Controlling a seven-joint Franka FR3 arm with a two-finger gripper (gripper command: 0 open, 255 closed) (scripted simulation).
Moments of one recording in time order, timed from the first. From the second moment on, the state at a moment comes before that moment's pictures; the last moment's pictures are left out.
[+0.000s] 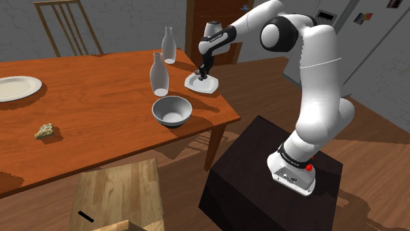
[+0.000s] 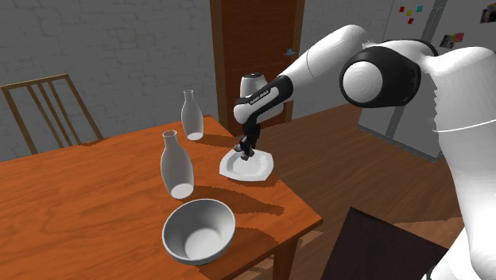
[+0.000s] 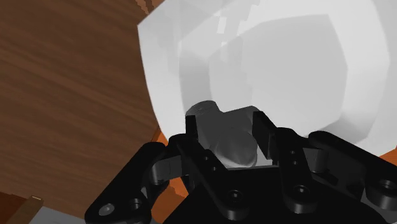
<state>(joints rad) -0.27 0.69 -0.05 -1.56 -0.03 2.36 -0.38</state>
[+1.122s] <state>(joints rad) -0.27 0.62 -0.05 -1.55 -0.03 2.26 -0.38</state>
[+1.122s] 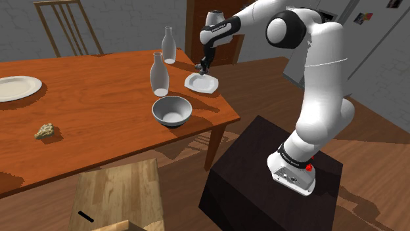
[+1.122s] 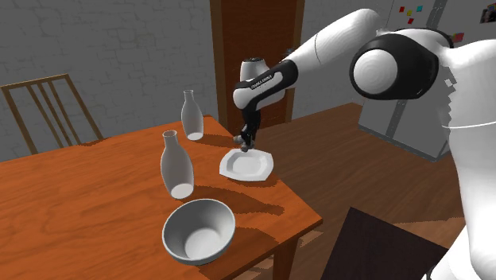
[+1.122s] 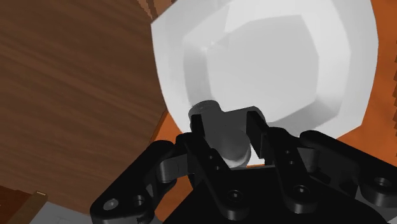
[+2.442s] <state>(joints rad) -0.21 0.51 -0.04 -1.76 -0.05 2.36 -0.30</state>
